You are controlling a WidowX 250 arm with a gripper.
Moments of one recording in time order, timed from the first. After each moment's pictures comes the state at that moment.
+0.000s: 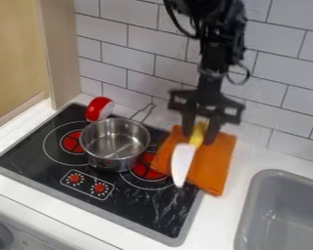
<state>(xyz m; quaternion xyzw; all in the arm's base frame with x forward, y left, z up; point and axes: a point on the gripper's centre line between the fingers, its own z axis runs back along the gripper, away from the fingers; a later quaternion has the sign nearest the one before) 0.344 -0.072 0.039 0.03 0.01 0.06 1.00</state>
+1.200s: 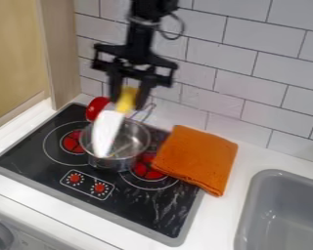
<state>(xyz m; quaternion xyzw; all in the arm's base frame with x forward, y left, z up) 0.280 0.021 0.085 0.09 0.03 0.15 0.98</state>
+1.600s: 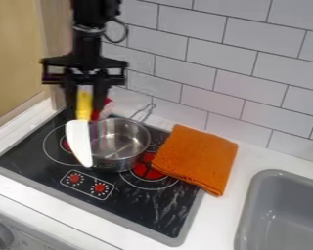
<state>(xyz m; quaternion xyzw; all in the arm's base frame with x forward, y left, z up) 0.261 0.073 0.072 0.07 0.02 0.39 0.92</state>
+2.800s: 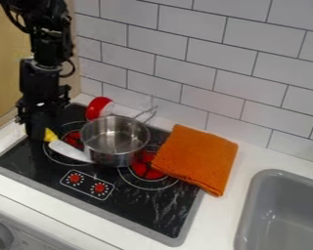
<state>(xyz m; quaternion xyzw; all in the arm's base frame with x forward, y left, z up) 0.273 0.136 0.007 0.11 0.04 0.68 0.72</state>
